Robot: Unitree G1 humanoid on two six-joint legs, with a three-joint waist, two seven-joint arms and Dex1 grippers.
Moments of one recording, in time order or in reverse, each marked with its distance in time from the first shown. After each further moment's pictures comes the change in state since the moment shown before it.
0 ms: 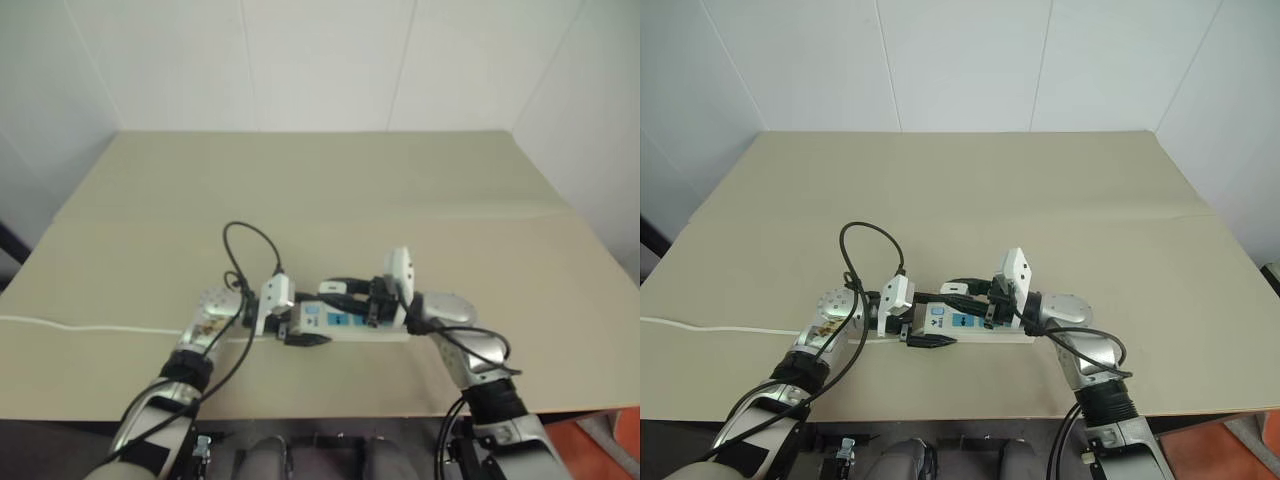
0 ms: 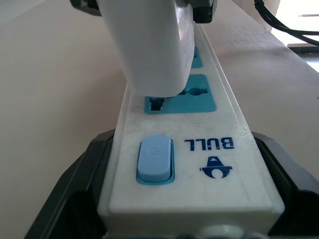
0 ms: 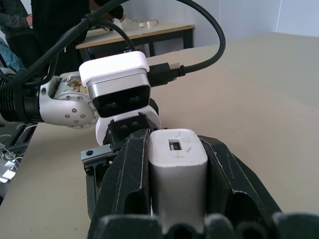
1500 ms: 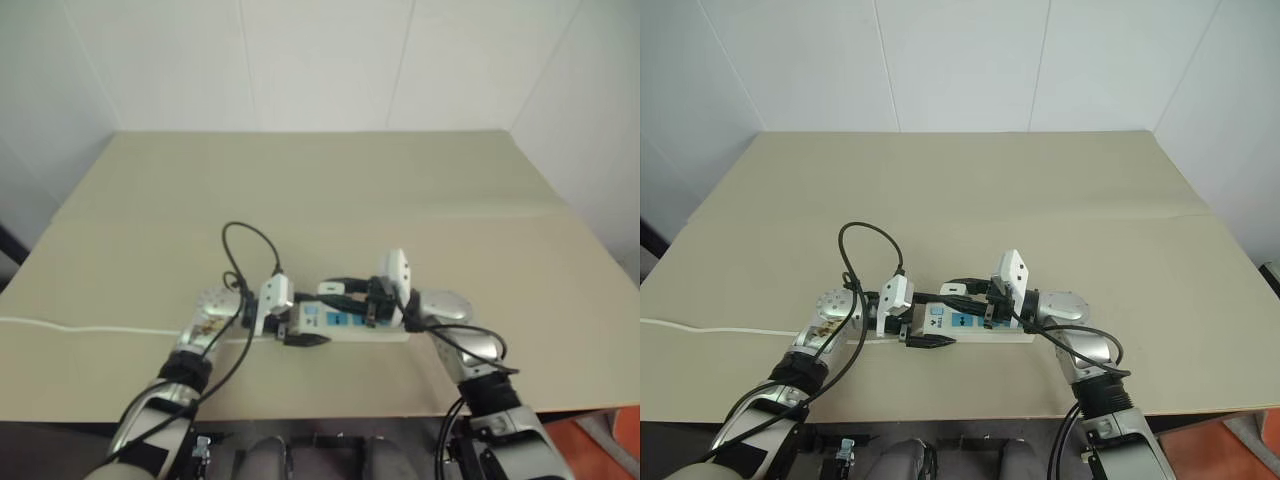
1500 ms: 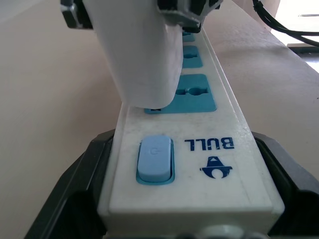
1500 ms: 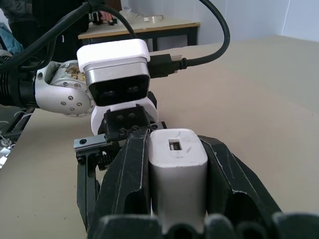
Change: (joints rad) left arm 0.007 0.003 -0.001 -0.019 -0.001 0.022 0.003; right arm -0.031 -0.013 0.023 0.088 -0.039 -0.111 0.034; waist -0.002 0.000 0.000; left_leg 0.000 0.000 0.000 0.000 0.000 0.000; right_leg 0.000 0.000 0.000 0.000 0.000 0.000
